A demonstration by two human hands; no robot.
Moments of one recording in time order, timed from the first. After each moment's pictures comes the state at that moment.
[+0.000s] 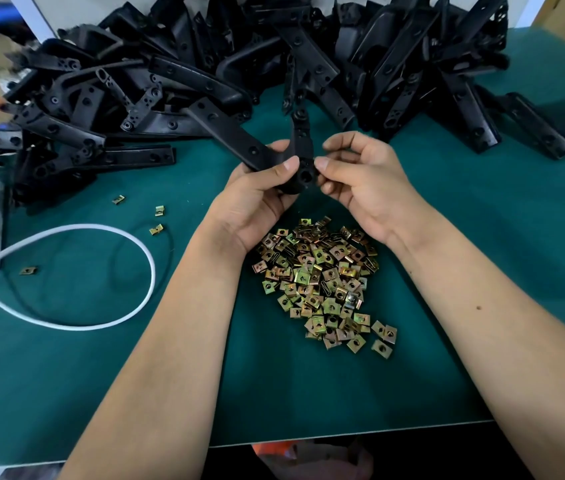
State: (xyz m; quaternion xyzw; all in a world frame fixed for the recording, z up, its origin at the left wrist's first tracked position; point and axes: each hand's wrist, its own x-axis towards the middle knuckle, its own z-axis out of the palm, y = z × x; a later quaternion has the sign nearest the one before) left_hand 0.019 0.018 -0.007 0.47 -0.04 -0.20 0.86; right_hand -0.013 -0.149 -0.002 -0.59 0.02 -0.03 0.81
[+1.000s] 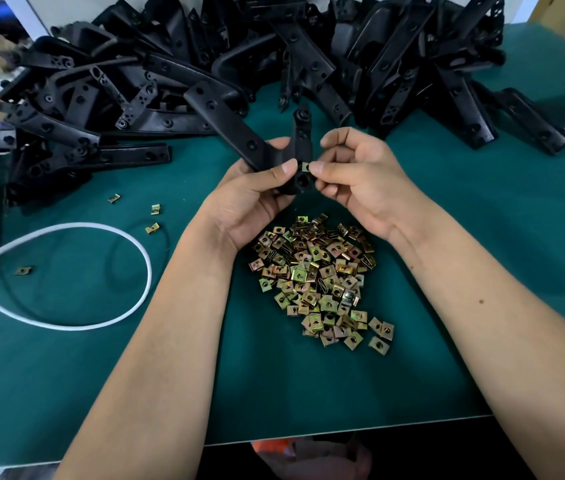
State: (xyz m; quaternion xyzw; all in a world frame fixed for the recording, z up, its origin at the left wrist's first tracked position) left_hand 0.020 0.023 -0.007 0.49 -0.07 -0.22 0.84; right_hand -0.016 -0.153 0.003 -0.61 0.00 0.00 0.79
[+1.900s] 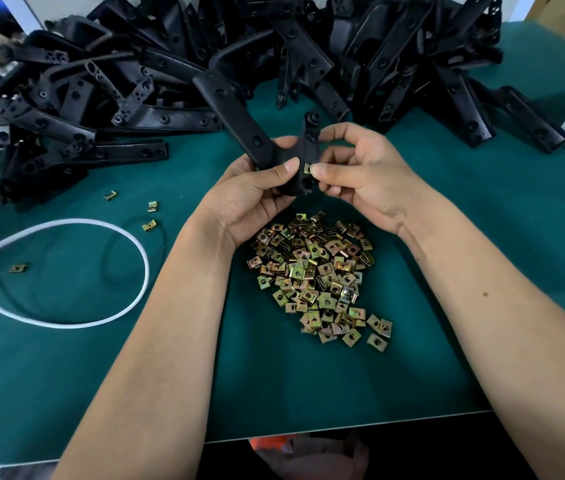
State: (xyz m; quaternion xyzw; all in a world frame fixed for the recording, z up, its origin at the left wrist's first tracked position) left_hand 0.020 0.021 -0.007 0.52 -0.07 -0.24 0.82; right_hand -0.015 -0.165 0.003 -0.64 -0.05 0.04 0.76
